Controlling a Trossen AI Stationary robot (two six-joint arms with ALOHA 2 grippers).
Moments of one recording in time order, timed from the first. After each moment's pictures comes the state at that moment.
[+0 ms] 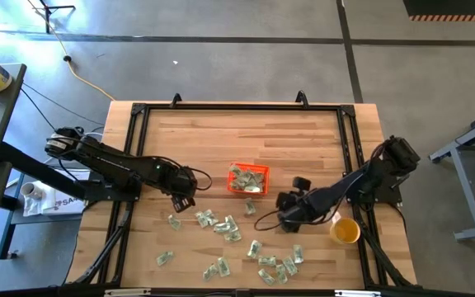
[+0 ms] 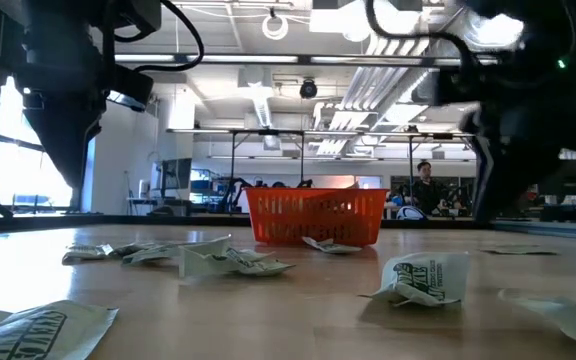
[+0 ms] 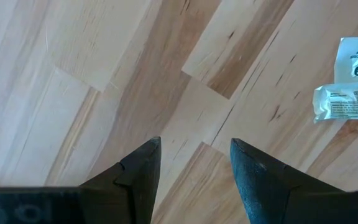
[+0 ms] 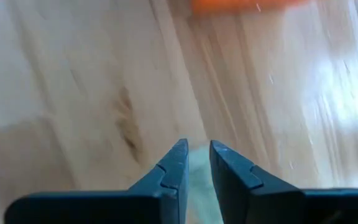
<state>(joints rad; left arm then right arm) -0.22 1.33 0.81 -0.91 -0.15 -0.74 0.46 1.66 0.94 -0.71 0.42 0.71</state>
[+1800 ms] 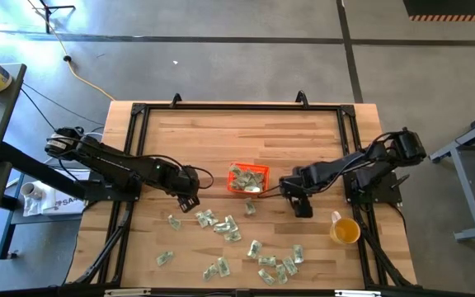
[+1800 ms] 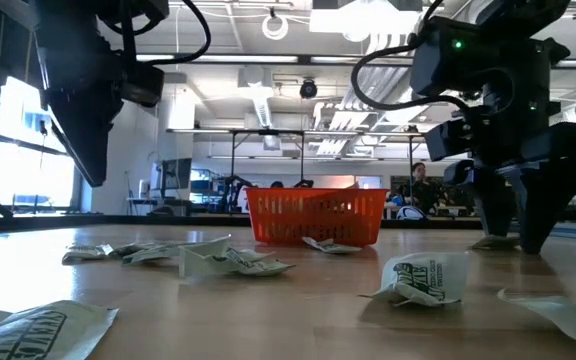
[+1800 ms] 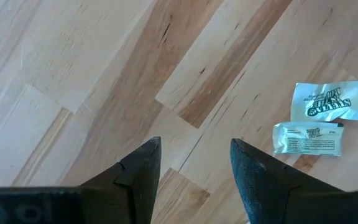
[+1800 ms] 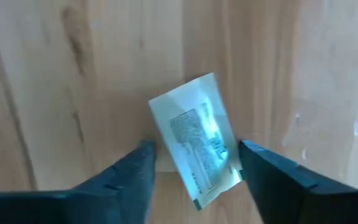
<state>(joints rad) -0.22 1.33 0.81 -0.80 -0.15 -0.82 0.11 1.62 0.72 -0.58 0.00 0.17</state>
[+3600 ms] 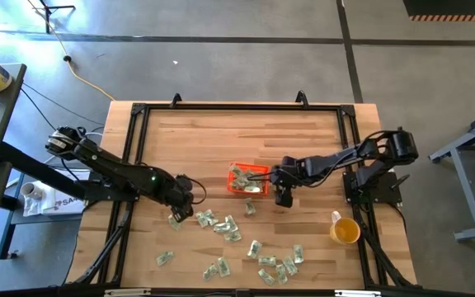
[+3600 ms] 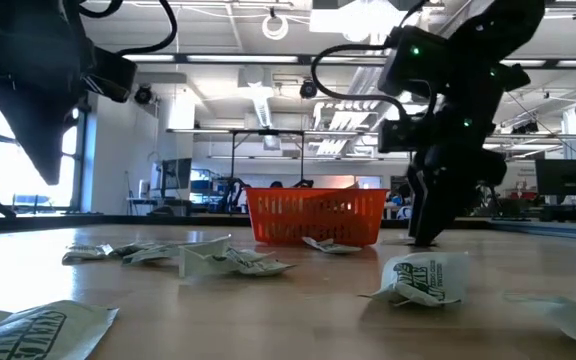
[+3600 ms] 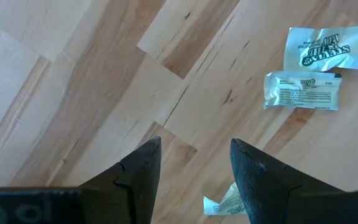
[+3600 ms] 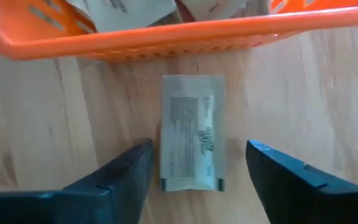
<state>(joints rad) -0.37 1.33 0.81 -0.87 -0.15 -0.98 0.03 1.62 0.74 -0.29 0.10 0.23</state>
